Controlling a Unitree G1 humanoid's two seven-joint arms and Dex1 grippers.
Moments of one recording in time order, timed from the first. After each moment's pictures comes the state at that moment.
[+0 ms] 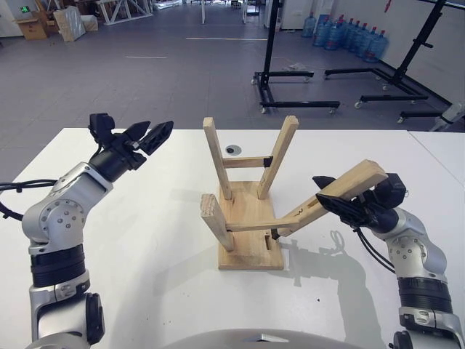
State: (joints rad) left arm -0.38 0.48 0.35 -0.18 -0.91 0.76 -0.44; right arm -0.15 -0.49 -0.28 0.09 0.85 0.28 1.51
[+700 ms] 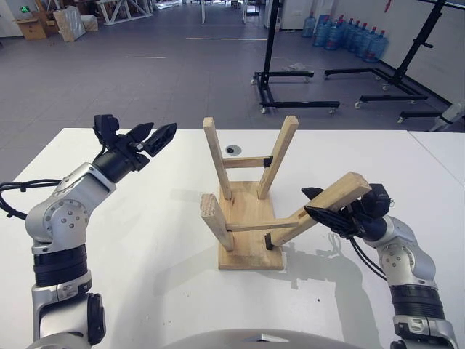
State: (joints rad) left arm -0.38 0.47 0.34 -0.18 -0.90 0.76 -0.44; right arm -0.11 -0.46 -0.22 0.08 0.79 0.21 1.51
